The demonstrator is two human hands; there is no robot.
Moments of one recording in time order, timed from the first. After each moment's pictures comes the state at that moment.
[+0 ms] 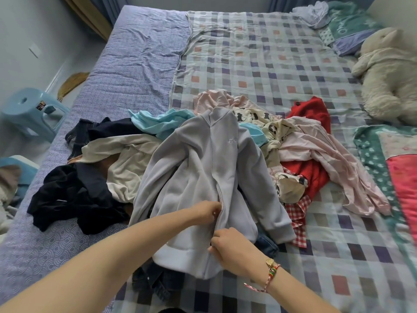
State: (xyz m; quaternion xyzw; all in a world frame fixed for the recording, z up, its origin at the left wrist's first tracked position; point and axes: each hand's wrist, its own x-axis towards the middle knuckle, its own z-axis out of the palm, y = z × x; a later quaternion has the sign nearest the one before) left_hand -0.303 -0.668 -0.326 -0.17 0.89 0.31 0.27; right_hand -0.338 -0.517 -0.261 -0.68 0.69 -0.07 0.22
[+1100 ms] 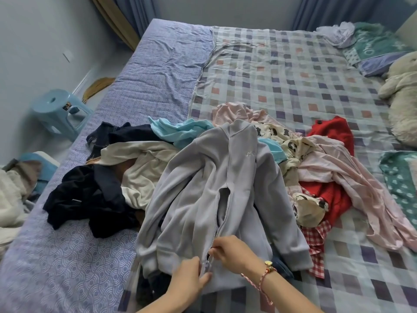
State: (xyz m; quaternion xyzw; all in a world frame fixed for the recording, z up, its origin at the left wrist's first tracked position) left_hand -0.189 -0.608 -0.312 -0.45 0.79 0.38 0.18; right_hand -0.340 -0.563 -0.288 -0.53 0.74 -0.12 0.40
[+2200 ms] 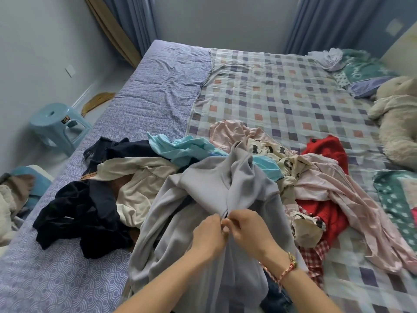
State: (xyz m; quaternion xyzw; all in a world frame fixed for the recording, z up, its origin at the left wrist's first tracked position) left_hand -0.297 -0.665 -0.251 -0.43 0.84 0.33 0.06; right_hand -0.395 -0.598 -0.224 -0.52 0.79 -0.25 0.21
